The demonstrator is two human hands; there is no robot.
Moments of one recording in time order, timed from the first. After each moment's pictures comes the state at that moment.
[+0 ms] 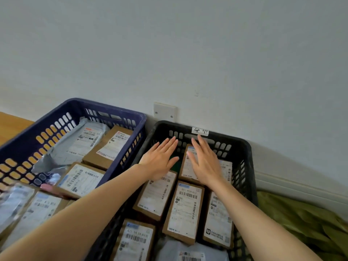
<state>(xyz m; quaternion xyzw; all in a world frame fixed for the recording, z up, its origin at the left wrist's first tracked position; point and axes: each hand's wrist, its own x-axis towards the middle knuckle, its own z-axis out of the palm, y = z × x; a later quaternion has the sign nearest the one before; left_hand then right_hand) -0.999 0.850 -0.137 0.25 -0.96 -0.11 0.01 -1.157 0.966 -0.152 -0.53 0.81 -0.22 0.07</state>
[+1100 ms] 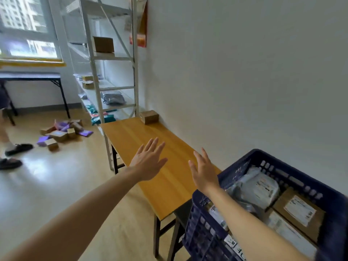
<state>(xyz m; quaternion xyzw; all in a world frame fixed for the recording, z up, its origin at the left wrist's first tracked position) -0.360 0.736 -0.048 0.61 -0.78 -0.02 0.14 -0.579 0.730 -0.078 -0.74 0.61 -0.27 0.10</state>
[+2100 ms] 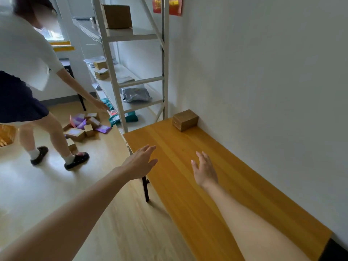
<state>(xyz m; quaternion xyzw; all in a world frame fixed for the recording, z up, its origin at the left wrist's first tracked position) -0.055 0.372 -0.119 0.67 -0.72 -0.15 0.11 -0.293 0.344 -0.173 -0.69 0.65 -0.22 0.24</state>
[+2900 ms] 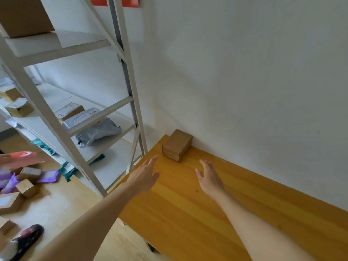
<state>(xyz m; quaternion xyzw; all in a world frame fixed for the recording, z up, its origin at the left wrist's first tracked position) 0.047 0.026 -0.159 0.52 -0.82 -0.21 0.06 -0.184 0.095 -0.198 -0.53 0.78 -0.25 0.23</state>
